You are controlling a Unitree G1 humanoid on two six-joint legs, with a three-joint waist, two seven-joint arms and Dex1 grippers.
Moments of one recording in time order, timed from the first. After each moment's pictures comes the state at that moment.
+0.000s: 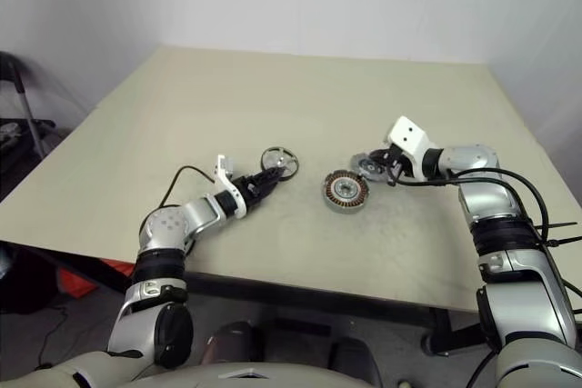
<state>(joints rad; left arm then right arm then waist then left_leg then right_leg) -0.56 -0.05 0.44 0.42 -0.77 0.99 -0.27 -0.64 -0.69 0.10 0.48 0.03 0.11 1.02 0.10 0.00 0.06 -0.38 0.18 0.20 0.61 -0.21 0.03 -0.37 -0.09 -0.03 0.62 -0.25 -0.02</state>
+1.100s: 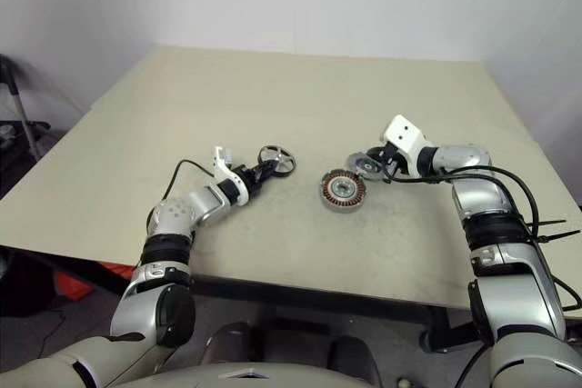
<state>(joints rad) -0.62 -0.02 0.47 0.53 -0.82 0.93 -0.26 -0.67 -0.67 0.10 0.56 0.00 0.07 0.98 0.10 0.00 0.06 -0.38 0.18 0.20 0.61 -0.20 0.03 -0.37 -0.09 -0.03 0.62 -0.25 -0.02</state>
